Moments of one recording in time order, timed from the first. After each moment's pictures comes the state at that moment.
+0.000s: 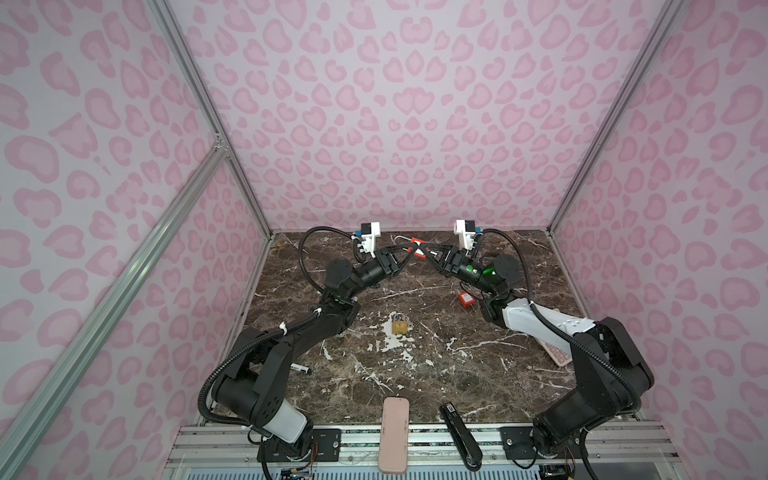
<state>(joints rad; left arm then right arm) -0.48 1.57 0.91 1.01 0.64 -1.34 0.47 1.60 0.93 1.04 -0.66 1.34</state>
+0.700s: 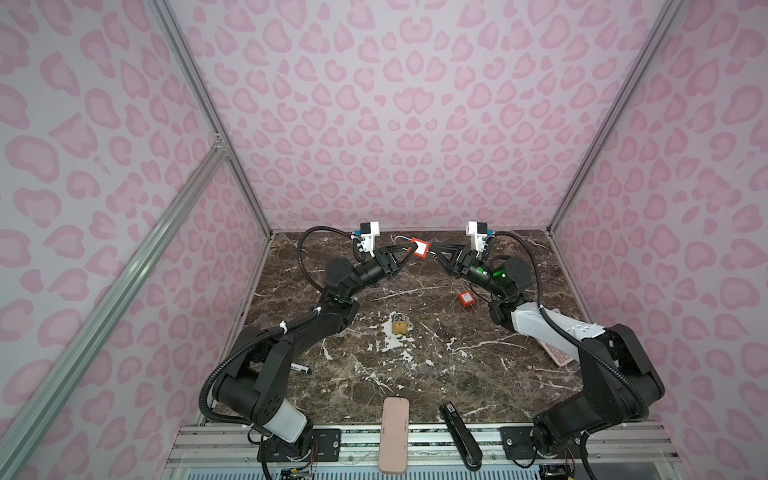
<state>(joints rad) -0.47 1.57 0.91 1.01 0.65 -1.34 0.41 1.55 0.86 1.04 -0.67 1.33</state>
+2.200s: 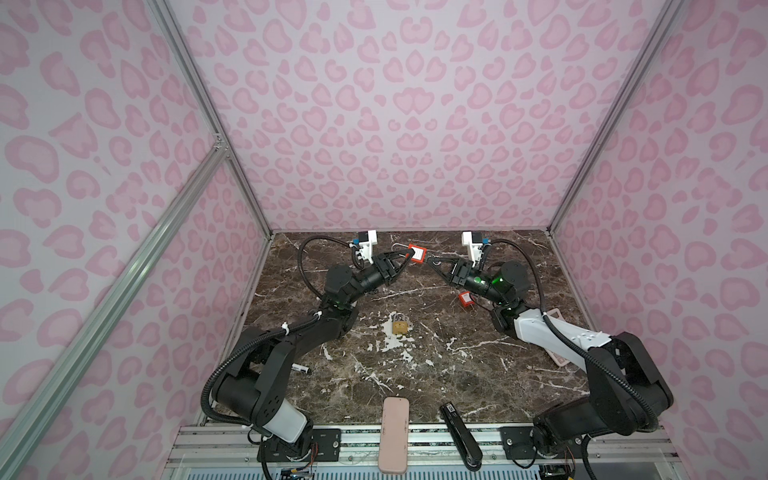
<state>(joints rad) -0.46 1.57 0.83 1.03 0.59 -1.37 0.42 1.49 0.80 0.91 -0.70 1.22</state>
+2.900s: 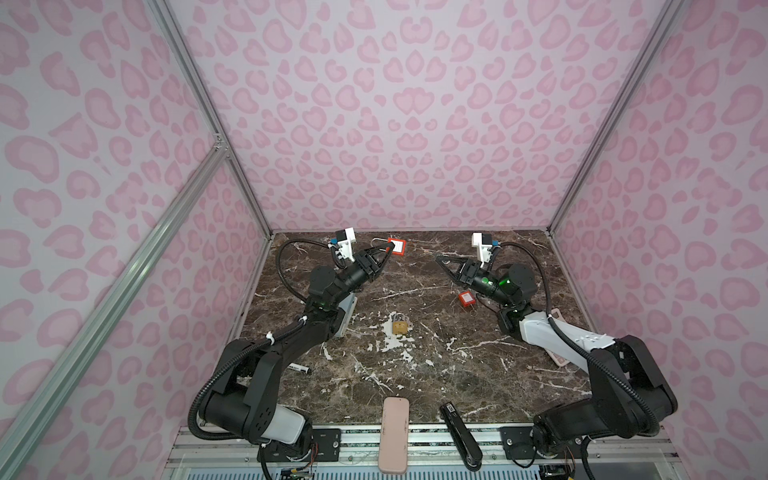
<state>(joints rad) -0.37 1.48 0.79 0.94 0.56 -1.31 0.36 1.47 0.76 0.94 -0.68 1.25</state>
